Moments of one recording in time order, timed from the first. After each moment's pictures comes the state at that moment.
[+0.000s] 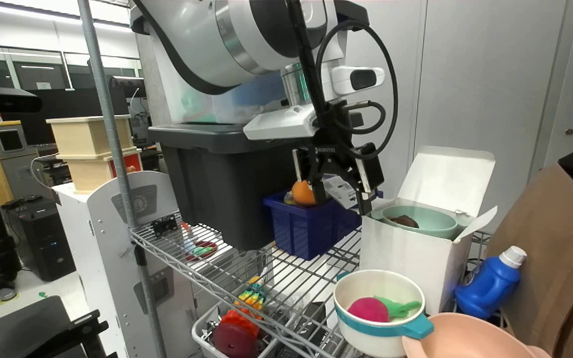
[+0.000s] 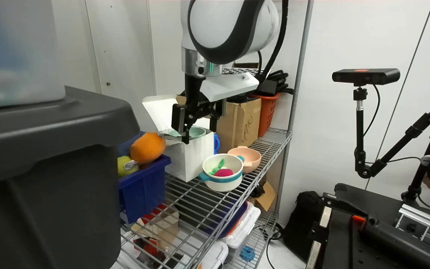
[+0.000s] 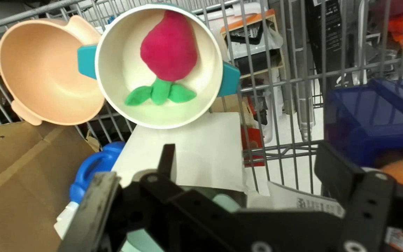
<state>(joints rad) 0.07 0.52 -0.11 -1.89 -0.18 2.59 0.28</state>
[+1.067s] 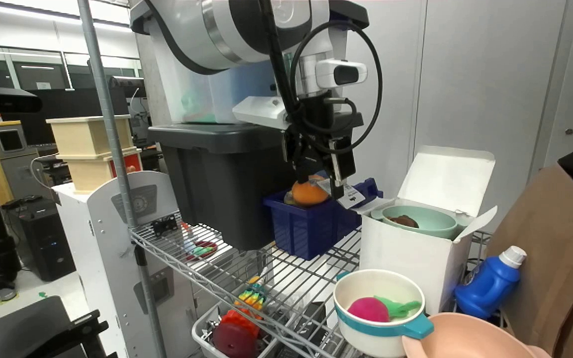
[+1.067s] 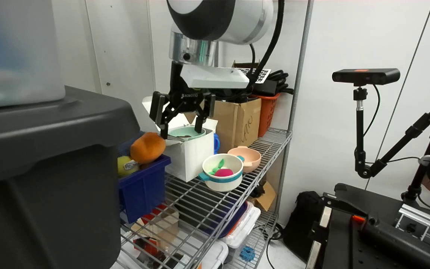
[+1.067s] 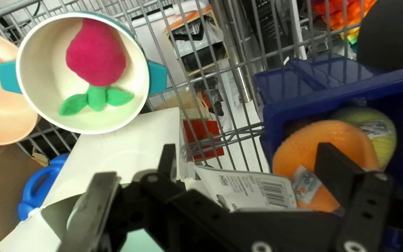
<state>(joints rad) 0.06 0.50 -0.03 -1.88 0.01 2.59 0.25</state>
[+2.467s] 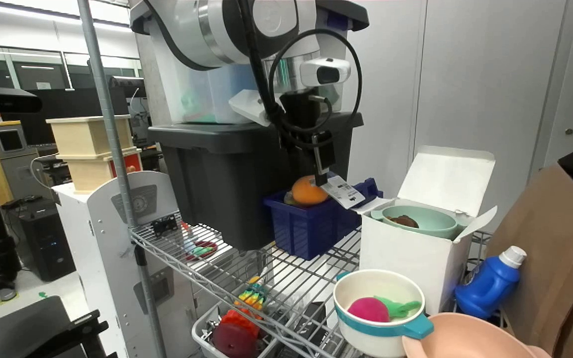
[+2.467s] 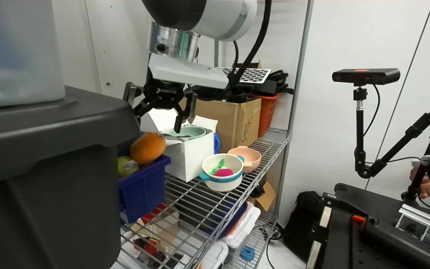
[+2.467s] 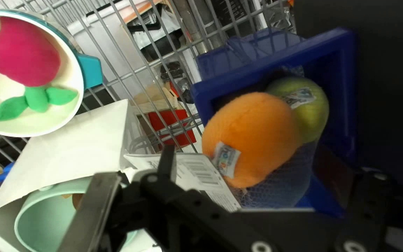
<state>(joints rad) 0.09 0.54 0.00 -1.81 0.08 2.62 0.34</state>
